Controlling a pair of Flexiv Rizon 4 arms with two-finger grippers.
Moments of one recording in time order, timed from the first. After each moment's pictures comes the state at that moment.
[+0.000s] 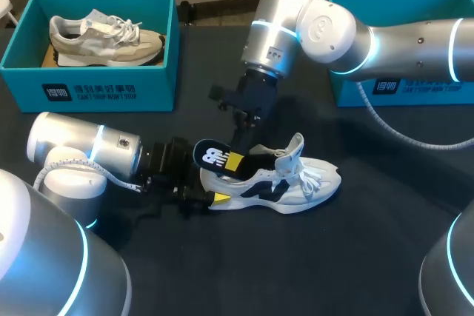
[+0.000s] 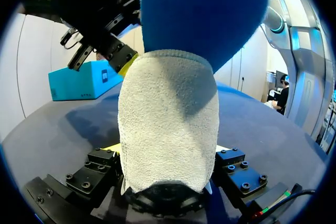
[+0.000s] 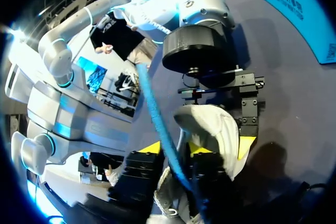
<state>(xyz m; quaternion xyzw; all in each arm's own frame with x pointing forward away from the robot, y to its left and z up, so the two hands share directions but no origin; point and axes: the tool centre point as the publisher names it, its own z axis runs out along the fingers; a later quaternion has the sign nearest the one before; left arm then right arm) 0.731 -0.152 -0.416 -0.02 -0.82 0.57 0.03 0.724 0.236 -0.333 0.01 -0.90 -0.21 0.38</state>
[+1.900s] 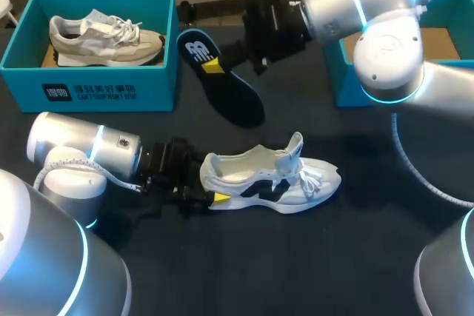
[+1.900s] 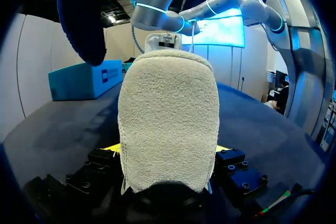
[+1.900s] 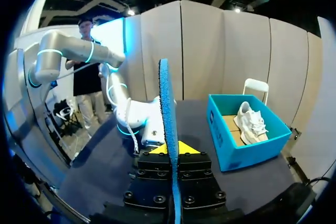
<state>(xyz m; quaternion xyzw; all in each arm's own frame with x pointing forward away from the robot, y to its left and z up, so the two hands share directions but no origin) 0.731 -0.152 -0.416 -0.02 -0.82 0.57 0.03 0.827 0.278 -0.167 0.00 -0.85 -0.53 0.02</state>
